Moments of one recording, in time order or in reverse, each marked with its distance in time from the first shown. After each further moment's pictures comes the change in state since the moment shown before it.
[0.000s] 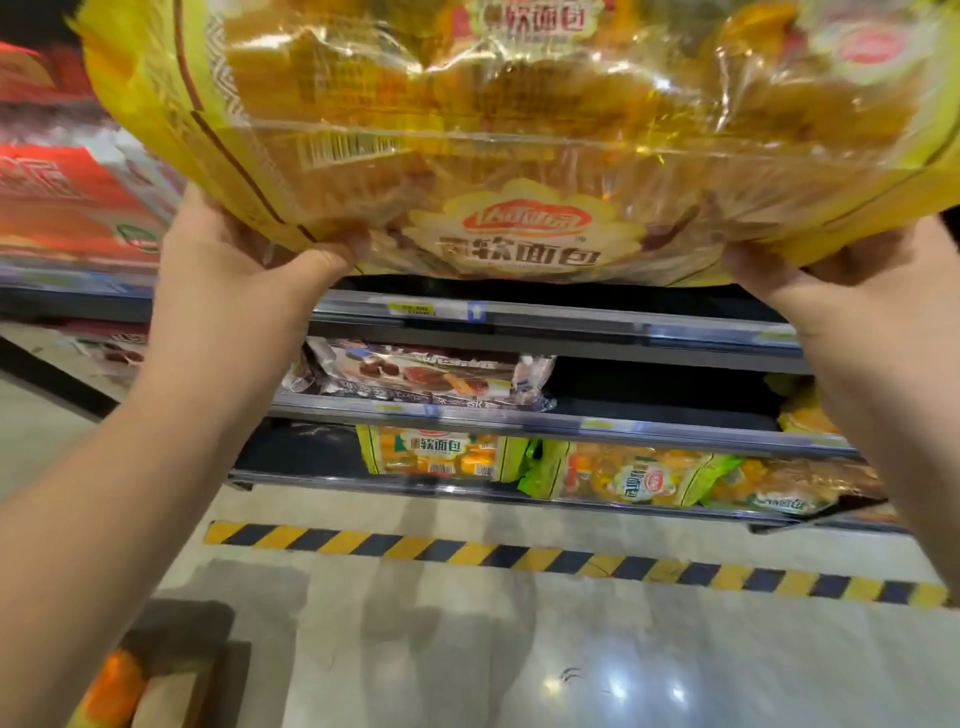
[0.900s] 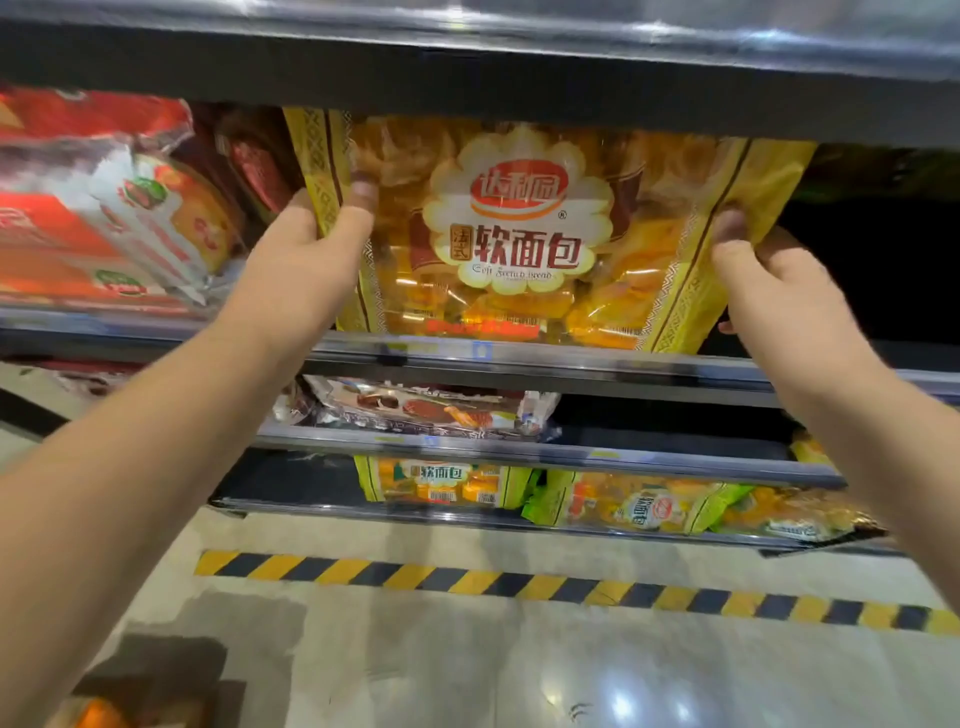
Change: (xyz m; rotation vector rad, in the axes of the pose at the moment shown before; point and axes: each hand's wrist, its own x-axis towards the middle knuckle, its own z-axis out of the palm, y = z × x) left_hand 0.070 -0.012 0.046 0.138 -0.187 -0.227; right_hand 0.055 0.027 0.040 -0.281 -0.104 0.258
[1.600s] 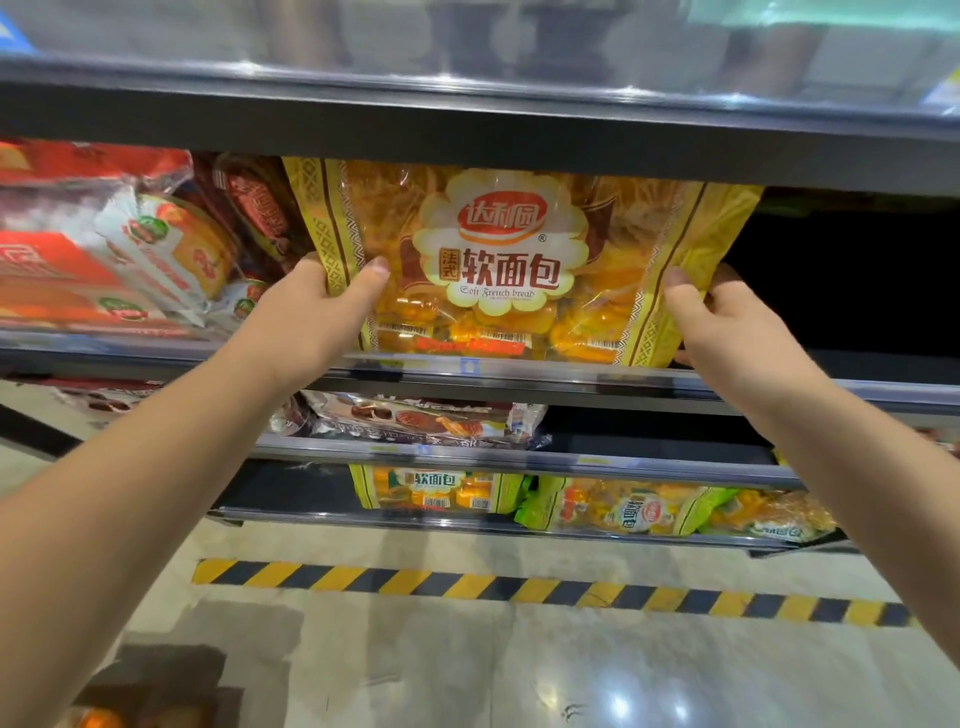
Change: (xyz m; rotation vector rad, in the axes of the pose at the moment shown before) left_hand -0.003 0.000 -0.004 0.289 -0.162 -0.149; right_hand 0.001 -0.001 0.005 -0.168 -0.098 0.088
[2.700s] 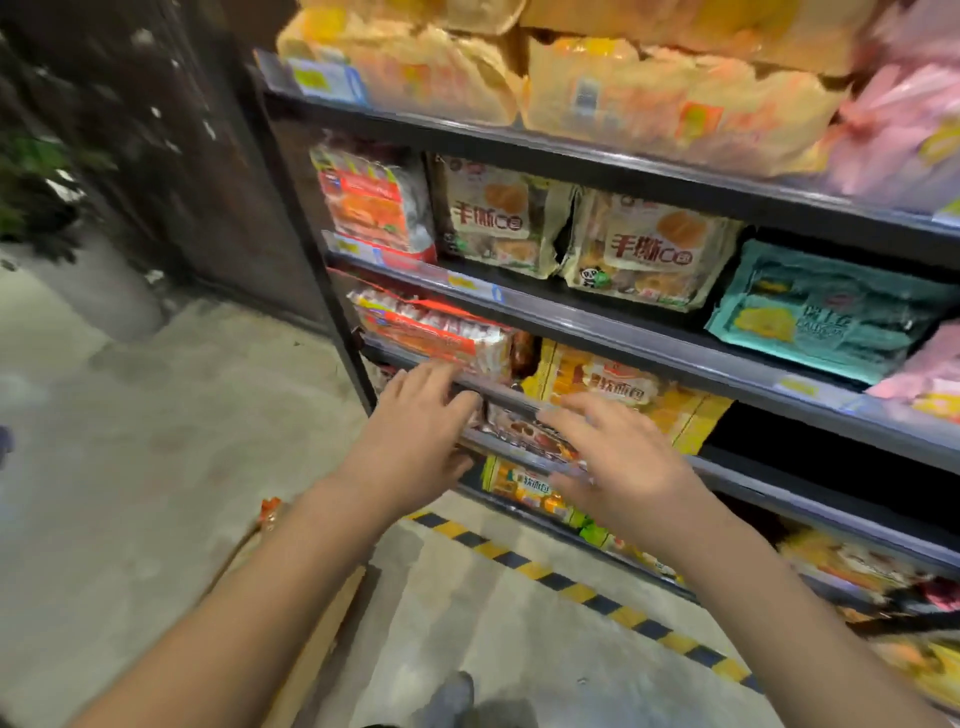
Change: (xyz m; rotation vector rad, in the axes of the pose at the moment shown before) left_hand -0.308 0.053 -0.233 0.760 0.029 0.326; right_hand -0.278 -0.233 -0.101 -0.710 -0.435 -0.890
